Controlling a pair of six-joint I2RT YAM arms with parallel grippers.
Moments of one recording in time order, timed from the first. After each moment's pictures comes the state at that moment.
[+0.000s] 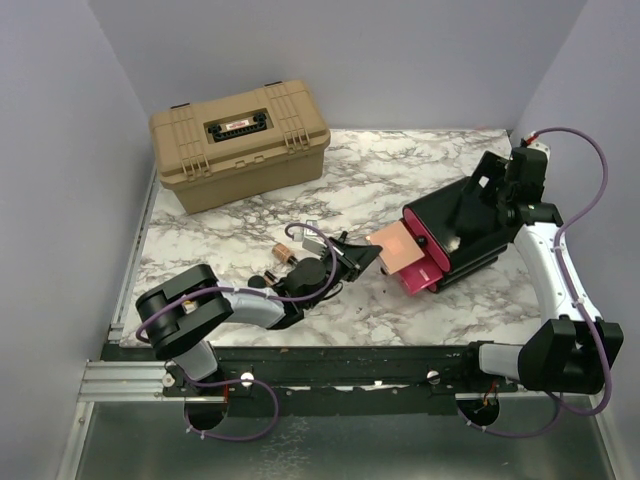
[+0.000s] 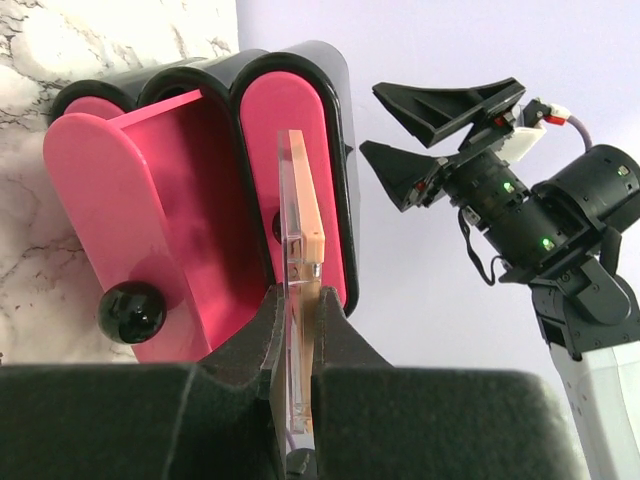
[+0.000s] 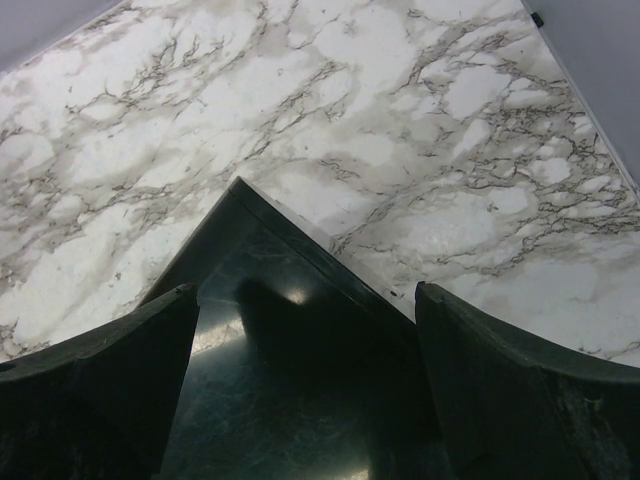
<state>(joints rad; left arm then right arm) -1.04 1.61 0.56 1.07 -0.30 -1.44 -0.08 1.27 1.11 -0.39 0.16 0.32</state>
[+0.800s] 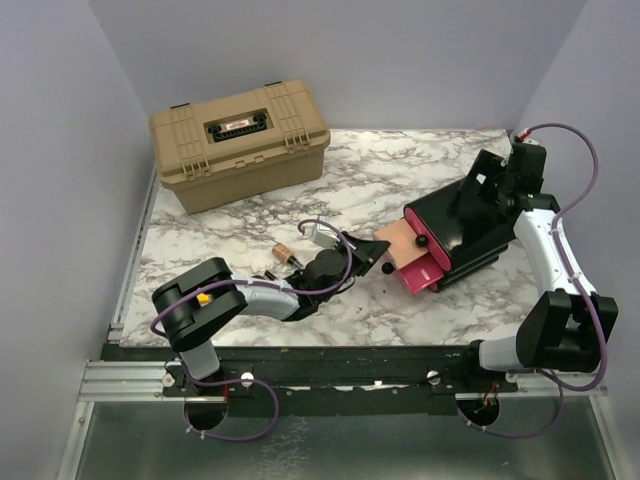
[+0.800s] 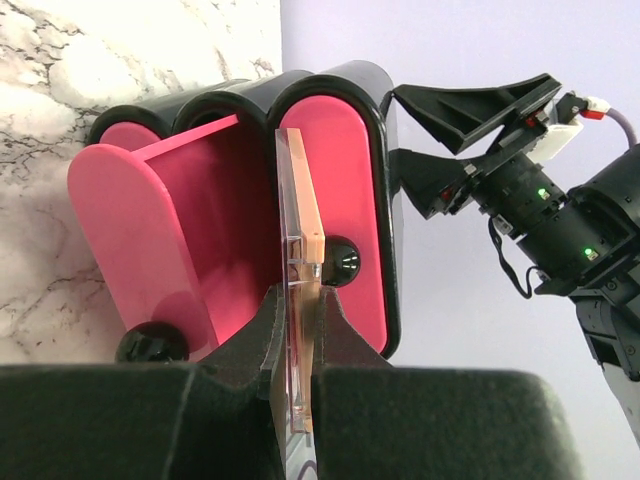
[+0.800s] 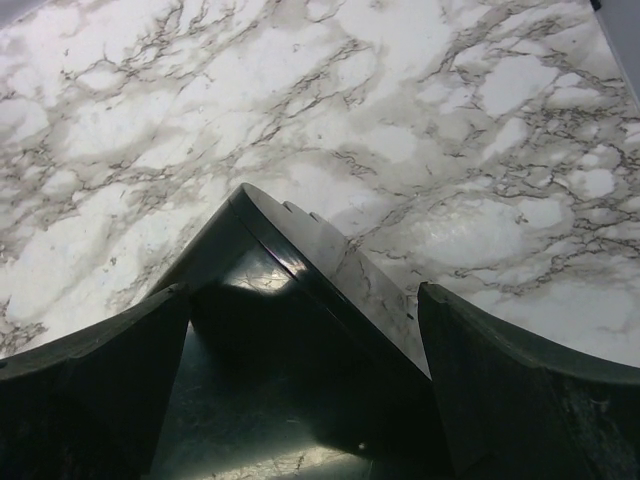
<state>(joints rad) -1.05 1.69 0.70 0.91 -0.37 -1.40 -0.12 1.38 1.14 -0.38 0.03 0.29</state>
